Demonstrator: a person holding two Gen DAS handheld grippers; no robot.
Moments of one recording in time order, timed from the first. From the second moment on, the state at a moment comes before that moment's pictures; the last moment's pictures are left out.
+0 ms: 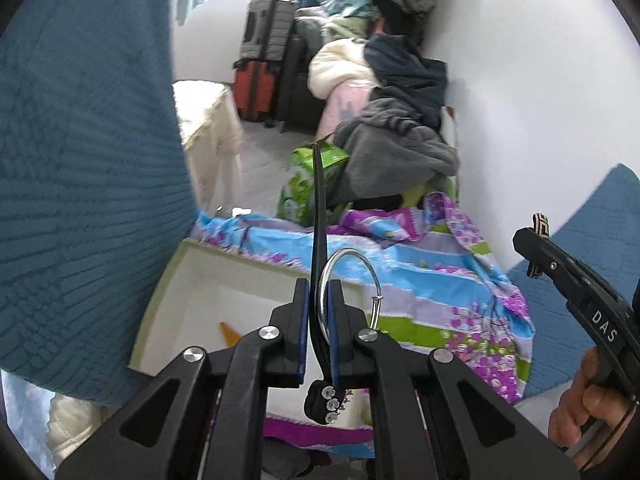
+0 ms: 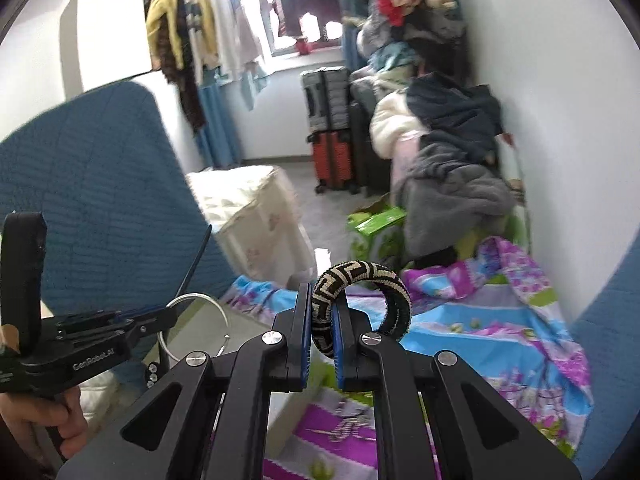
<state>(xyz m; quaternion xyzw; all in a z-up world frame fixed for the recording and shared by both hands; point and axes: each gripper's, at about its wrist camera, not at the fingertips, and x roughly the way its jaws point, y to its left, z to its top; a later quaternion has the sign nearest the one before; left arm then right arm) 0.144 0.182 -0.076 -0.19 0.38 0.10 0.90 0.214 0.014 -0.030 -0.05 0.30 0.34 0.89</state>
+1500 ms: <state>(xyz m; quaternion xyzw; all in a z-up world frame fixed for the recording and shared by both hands) 0.146 0.225 -0.154 -0.21 0.45 0.13 0.86 0.209 0.089 -0.140 -0.09 0.43 0.38 0.82</state>
